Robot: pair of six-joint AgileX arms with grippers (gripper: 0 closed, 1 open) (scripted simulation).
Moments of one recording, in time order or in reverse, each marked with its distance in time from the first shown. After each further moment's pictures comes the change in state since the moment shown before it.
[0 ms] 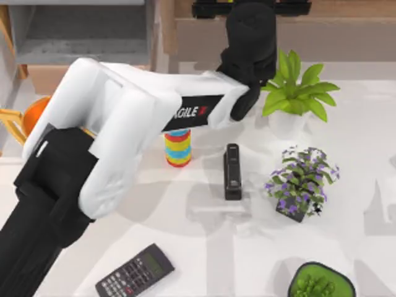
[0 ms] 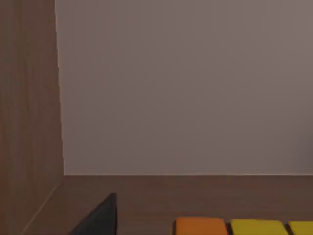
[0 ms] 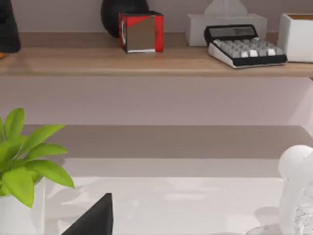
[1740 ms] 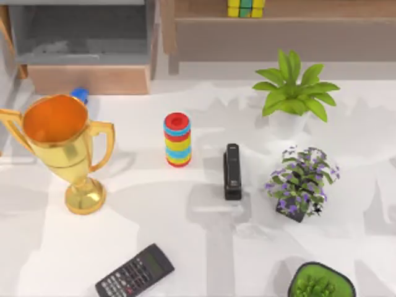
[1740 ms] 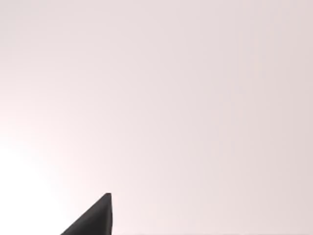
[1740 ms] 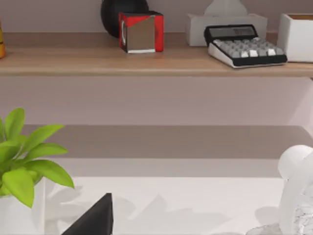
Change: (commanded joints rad) left arm 0.782 -0.875 -0.860 0.662 1.082 0.740; right arm 0.000 0.000 0.000 0.000 0.000 0.000
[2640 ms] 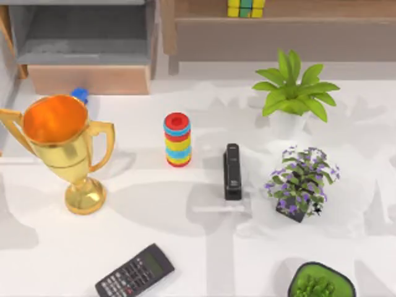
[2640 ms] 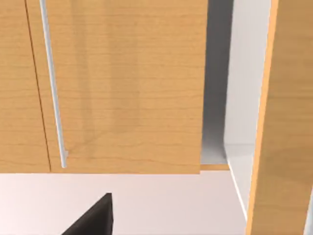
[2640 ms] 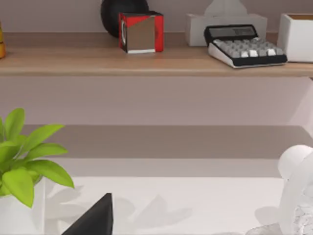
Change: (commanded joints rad) left arm 0.646 0.244 -0.644 -0.034 0.314 0.670; right arm 0.000 0.000 0.000 0.000 0.000 0.000
